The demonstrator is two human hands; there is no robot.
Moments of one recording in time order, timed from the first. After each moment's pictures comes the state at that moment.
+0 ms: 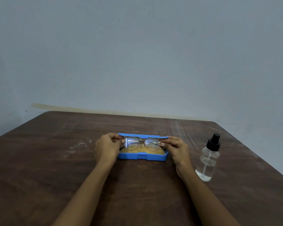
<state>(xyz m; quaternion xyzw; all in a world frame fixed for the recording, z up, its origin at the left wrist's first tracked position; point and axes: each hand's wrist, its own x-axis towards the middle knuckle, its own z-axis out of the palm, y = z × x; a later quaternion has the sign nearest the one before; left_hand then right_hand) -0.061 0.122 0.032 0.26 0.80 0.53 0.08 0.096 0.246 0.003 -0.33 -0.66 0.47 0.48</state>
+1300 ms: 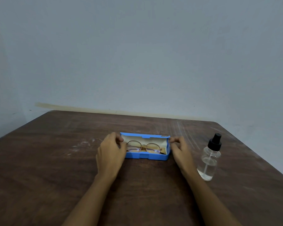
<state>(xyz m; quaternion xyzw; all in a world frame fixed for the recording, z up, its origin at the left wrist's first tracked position) -0.051 0.104 0.015 0.35 0.79 0.50 -0.10 0.107 0.231 0.009 -0.38 -0.71 0.41 0.42</state>
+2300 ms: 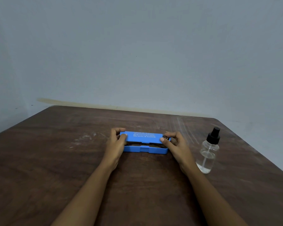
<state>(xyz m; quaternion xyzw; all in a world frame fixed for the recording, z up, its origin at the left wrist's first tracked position) -0.061 0.123 0.000 0.30 0.66 0.67 0.18 0.108 0.225 0.004 -0.33 -0.71 0.47 0.42</state>
